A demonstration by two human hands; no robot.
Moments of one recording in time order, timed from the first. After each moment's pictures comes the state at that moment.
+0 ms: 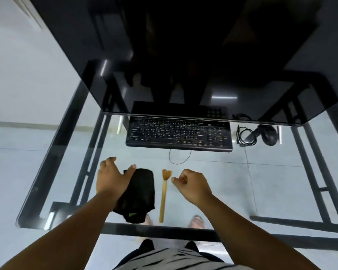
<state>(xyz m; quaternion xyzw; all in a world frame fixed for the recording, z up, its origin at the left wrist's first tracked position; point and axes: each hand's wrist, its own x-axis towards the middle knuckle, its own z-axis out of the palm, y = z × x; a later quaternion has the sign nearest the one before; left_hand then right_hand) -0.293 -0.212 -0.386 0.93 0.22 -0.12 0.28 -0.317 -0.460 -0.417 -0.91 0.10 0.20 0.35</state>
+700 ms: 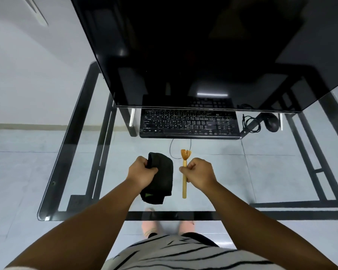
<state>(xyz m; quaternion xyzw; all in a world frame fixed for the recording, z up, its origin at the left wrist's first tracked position) -0.304 -0.191 -0.389 0.85 0.19 -0.27 0.41 -0.331 -0.391 -0.404 -0.86 0.23 0.17 0.42</state>
